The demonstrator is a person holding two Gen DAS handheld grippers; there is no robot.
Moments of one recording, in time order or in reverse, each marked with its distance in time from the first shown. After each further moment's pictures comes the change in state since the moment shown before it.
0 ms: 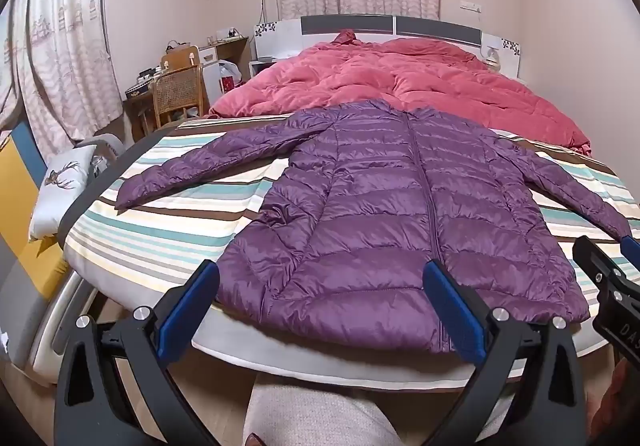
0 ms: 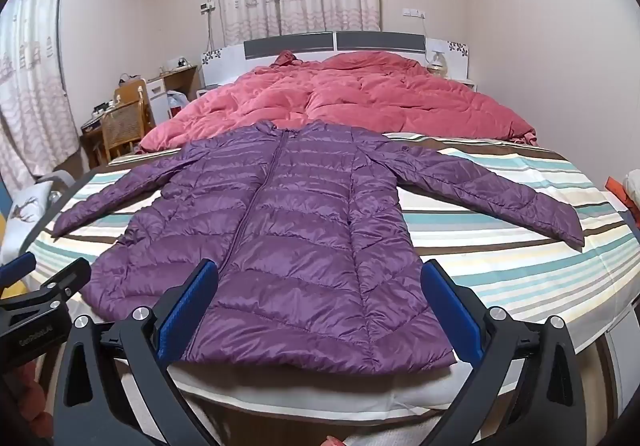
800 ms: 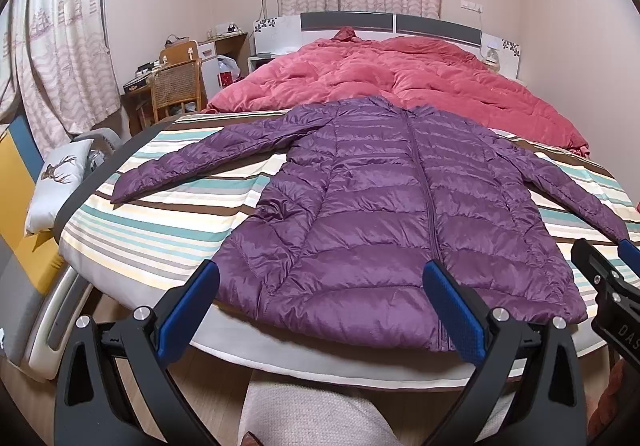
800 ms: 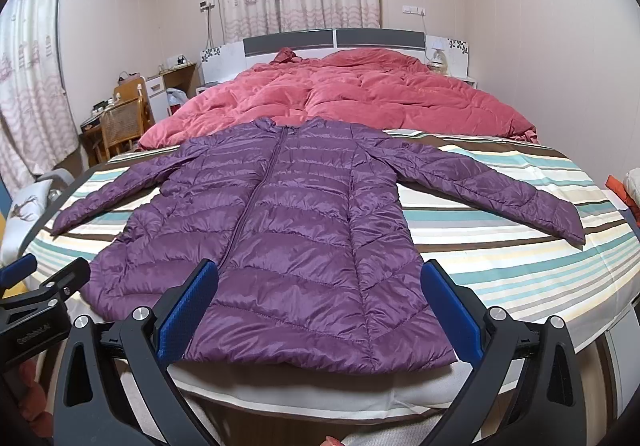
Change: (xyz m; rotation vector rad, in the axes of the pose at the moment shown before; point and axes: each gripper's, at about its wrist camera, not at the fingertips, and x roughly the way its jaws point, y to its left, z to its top) left arm 0.006 0.001 -0.001 -0.013 0.018 -0.011; right arm 0.002 -0.002 -0.001 0.013 0.010 0.000
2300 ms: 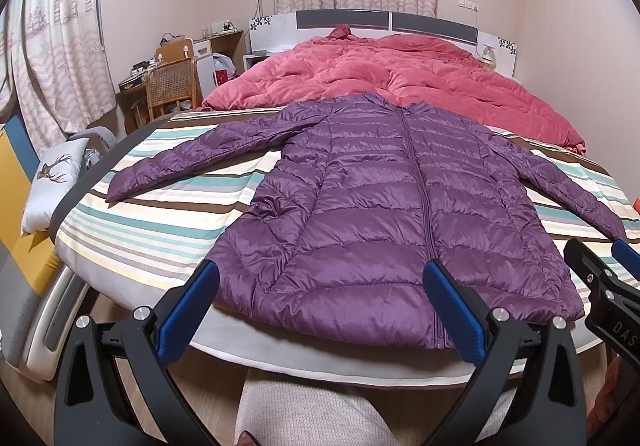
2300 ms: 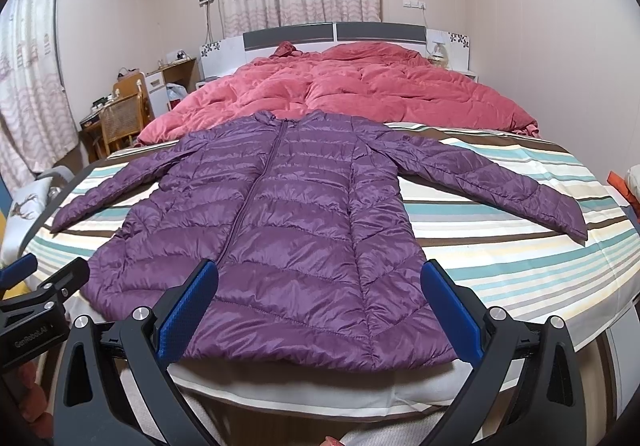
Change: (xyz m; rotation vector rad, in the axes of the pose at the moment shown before) left arm 0.000 -0.008 -0.003 0.000 0.004 -0.014; right arm 0.004 0.004 0.000 -0.001 0.029 0.002
